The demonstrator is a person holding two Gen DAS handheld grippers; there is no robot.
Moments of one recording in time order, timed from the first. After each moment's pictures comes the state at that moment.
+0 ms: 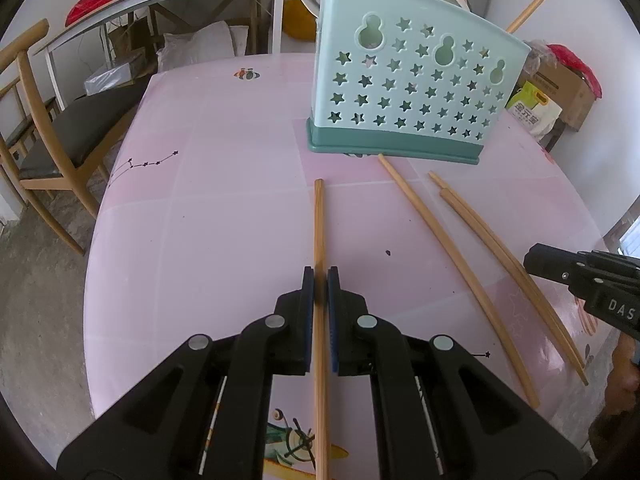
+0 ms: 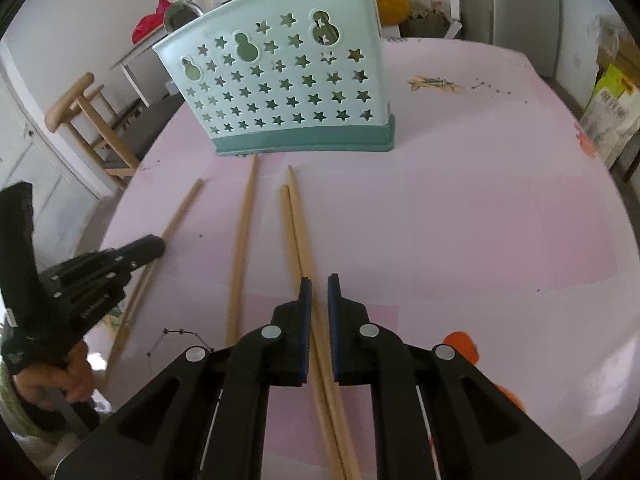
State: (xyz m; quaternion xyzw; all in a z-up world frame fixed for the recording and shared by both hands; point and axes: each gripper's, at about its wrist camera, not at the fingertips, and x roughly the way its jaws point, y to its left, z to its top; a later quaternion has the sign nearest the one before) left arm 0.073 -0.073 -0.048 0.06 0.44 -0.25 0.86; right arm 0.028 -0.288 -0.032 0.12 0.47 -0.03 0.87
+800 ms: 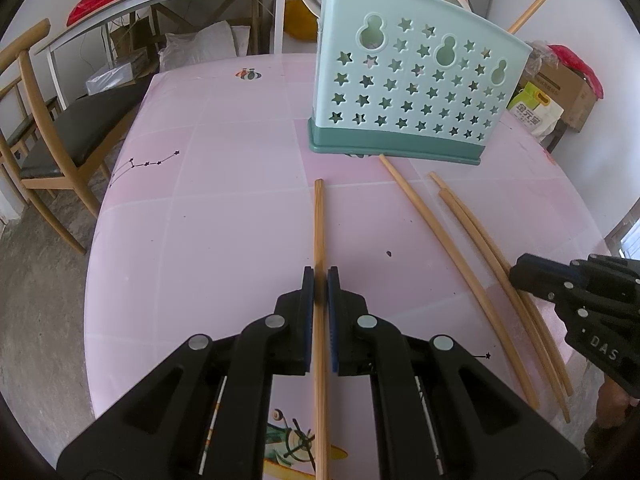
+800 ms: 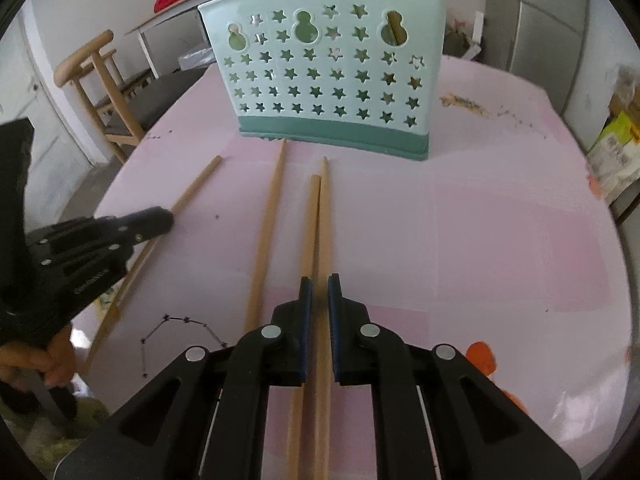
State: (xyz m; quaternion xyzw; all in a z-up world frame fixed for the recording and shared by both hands) left arm 0.072 -0.073 -0.048 0.06 0.44 -0.25 0.86; right arm 0.033 -0.256 -0.035 0.04 0.48 -0.04 0.88
